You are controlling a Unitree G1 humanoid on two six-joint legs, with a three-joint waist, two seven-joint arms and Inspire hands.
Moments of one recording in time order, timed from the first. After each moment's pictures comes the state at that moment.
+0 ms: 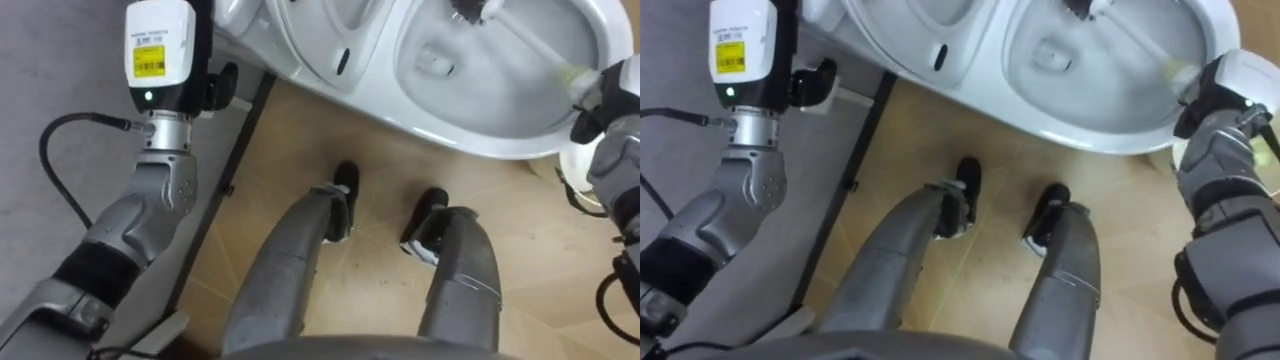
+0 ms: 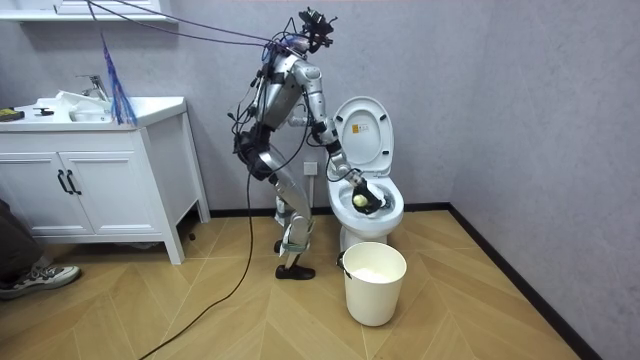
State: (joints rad) left arm -0.23 0.49 -0.47 0.33 0.67 0.03 0.78; right arm -0.57 -0.60 0.47 1.24 -0.34 0.10 -0.45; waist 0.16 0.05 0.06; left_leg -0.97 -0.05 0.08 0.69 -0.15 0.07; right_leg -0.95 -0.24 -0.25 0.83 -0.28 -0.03
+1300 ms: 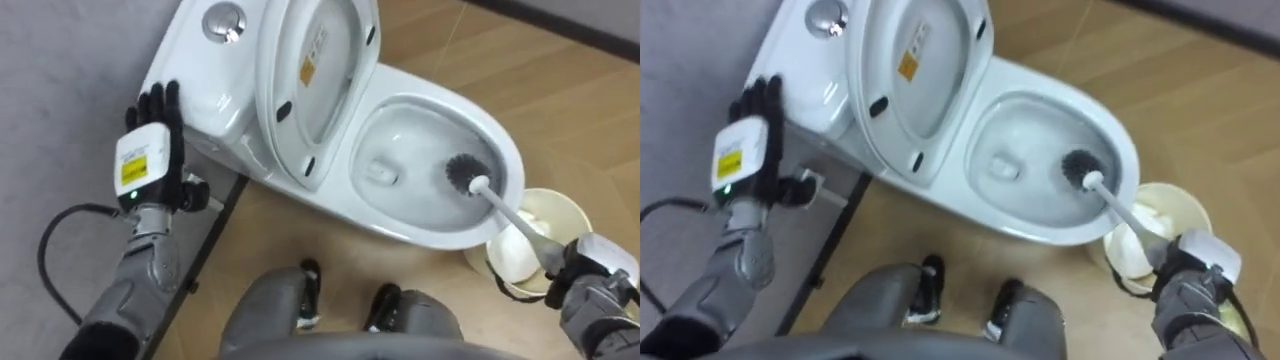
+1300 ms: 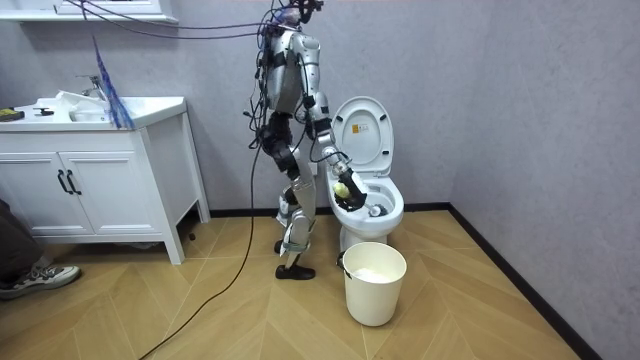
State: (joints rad) left arm 0.17 0.38 -0.23 0.47 0.65 0.03 0.56; right arm -0.07 -0.45 0.29 1.26 -0.44 0.10 -0.39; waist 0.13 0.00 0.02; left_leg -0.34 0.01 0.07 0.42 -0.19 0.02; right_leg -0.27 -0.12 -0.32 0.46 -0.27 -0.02
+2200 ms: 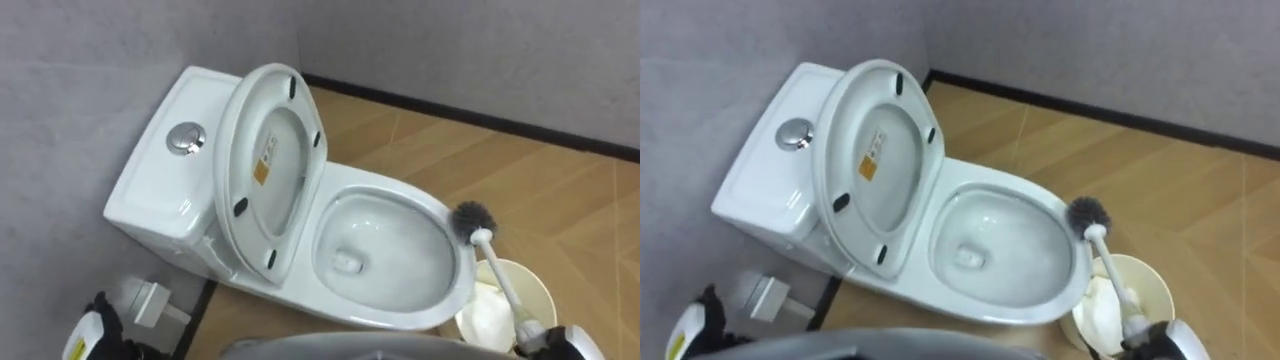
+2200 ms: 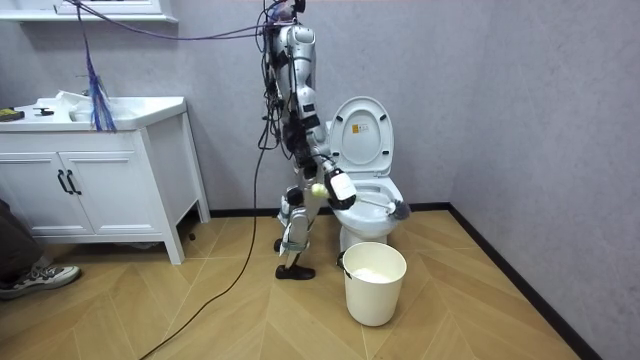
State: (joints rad) left arm 0.38 0.23 0.08 0.82 0.38 0.07 0.37; right arm 0.18 -0.30 -0.04 1.17 -0.36 0.06 -0.36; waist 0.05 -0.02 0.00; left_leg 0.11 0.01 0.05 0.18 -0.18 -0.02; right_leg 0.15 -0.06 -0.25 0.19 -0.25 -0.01
